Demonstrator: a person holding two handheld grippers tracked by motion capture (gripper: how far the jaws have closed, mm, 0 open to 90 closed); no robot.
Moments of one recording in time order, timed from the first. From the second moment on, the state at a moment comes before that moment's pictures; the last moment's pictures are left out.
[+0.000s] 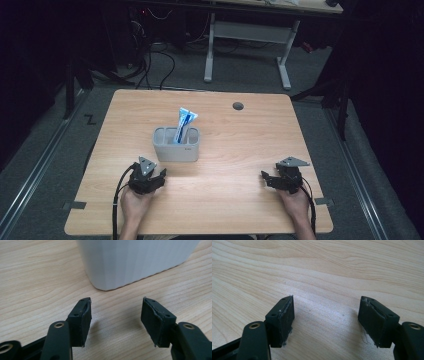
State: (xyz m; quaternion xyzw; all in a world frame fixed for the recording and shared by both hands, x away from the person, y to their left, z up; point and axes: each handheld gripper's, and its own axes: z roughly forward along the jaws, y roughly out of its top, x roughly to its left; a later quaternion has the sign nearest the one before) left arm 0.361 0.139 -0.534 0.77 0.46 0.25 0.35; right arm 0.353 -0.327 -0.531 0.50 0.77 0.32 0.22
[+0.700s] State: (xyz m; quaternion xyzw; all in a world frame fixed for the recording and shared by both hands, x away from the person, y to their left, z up) left arm 0.363 0.142 -0.536 0.77 0.49 0.21 0.35; right arm 0.353 -0.327 -0.531 0.50 0.77 0.32 0.22
